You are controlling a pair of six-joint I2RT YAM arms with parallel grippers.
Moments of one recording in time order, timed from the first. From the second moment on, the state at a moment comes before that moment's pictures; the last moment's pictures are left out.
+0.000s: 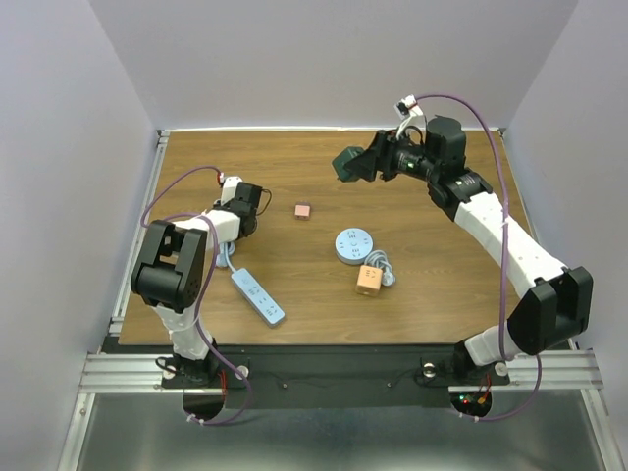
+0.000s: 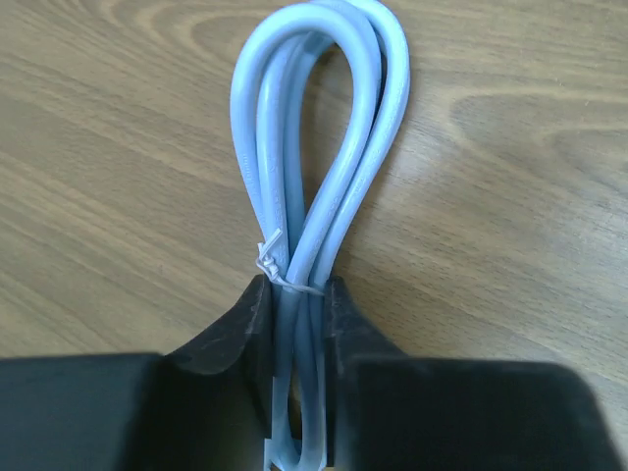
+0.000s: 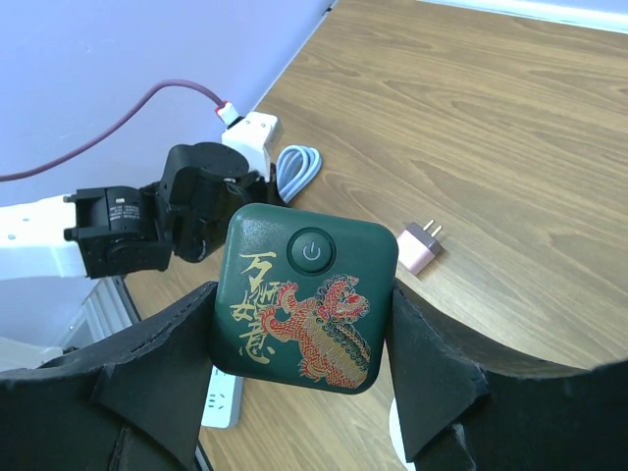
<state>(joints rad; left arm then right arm) -0.30 1.76 0.95 -0.18 -0.66 -0.36 0.37 1.46 1.34 -0.07 -0.57 0.42</state>
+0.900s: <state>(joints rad) -0.44 2.07 1.51 -0.19 -0.25 -0.25 0.36 1.34 1.20 -0.07 -0.52 0.30</state>
